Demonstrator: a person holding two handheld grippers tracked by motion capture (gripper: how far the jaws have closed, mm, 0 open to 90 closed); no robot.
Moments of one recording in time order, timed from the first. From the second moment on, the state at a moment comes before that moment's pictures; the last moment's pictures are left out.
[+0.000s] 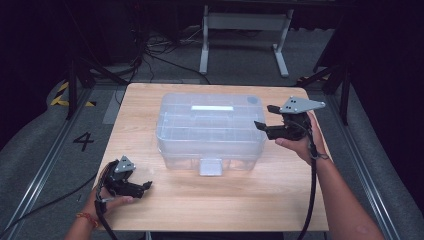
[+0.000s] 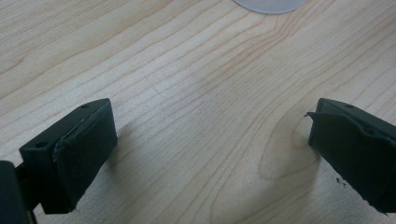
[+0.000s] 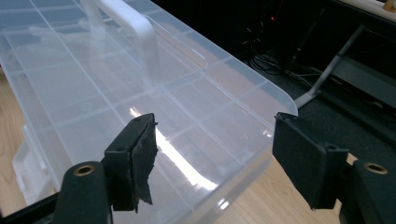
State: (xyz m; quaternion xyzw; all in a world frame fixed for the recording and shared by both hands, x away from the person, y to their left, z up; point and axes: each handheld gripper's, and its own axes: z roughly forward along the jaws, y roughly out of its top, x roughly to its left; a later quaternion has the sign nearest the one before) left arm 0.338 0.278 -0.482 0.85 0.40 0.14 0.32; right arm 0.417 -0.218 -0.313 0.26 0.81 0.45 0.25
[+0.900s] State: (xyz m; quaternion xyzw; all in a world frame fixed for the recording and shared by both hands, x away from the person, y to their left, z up) left arm 0.338 0.278 -0.482 0.85 0.39 0.14 0.32; right arm 0.436 -0.161 -0.305 0.22 0.85 0.43 0.22
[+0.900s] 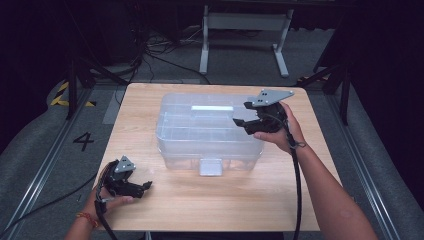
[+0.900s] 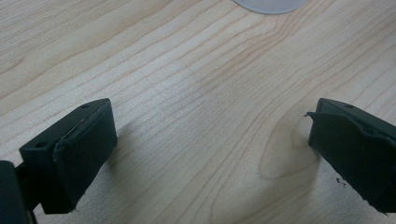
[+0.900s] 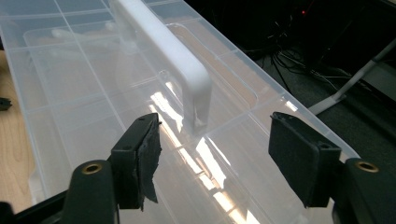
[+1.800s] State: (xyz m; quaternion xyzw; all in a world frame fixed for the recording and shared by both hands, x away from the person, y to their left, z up) left arm 0.338 0.279 -0.482 0.85 0.39 0.14 0.32; right arm 0.452 -0.131 -0.305 0.20 0.86 0.42 0.21
